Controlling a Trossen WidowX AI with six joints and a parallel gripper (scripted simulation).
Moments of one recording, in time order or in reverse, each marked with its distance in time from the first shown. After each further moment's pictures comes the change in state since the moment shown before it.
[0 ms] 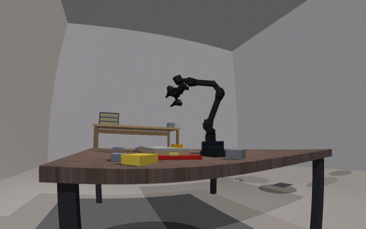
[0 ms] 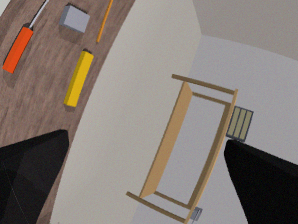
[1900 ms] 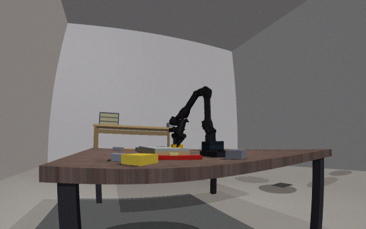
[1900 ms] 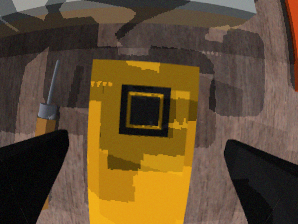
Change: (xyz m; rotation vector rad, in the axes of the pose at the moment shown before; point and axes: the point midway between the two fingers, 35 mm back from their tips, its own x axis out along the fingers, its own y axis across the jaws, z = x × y) arm 0.110 0.326 0.033 0.669 -0.045 0.932
